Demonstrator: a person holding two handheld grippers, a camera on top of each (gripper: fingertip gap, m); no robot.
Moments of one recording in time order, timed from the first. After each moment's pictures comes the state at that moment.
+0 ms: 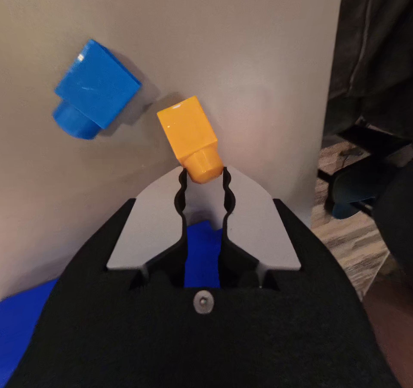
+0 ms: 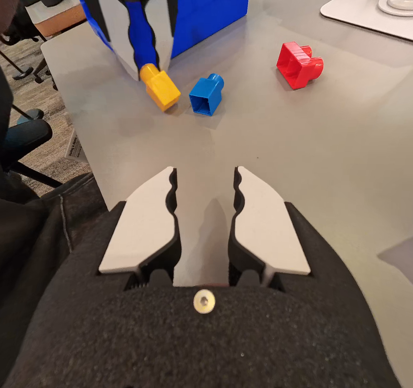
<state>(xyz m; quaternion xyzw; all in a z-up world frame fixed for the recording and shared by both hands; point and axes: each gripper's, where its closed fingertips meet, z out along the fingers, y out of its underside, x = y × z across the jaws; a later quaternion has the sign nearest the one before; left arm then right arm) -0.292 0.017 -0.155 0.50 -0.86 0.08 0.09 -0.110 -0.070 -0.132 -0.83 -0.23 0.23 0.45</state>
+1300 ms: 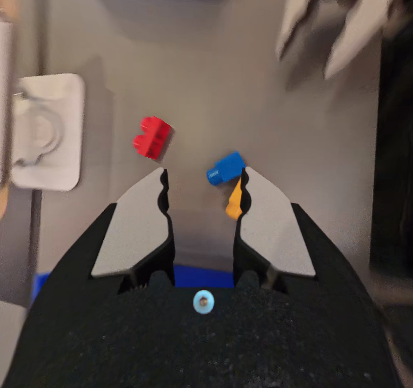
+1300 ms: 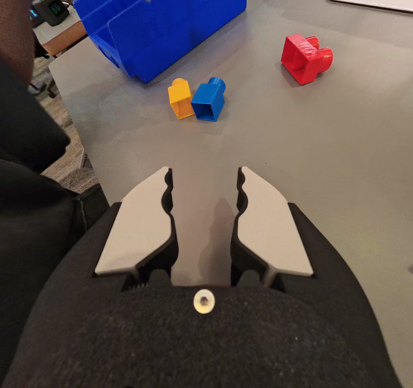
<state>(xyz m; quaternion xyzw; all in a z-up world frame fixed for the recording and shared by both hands) -0.209 0.059 -0.060 0.55 -0.79 0.16 -0.22 -0.121 -0.060 -0.131 -0.84 -0.20 0.26 0.43</state>
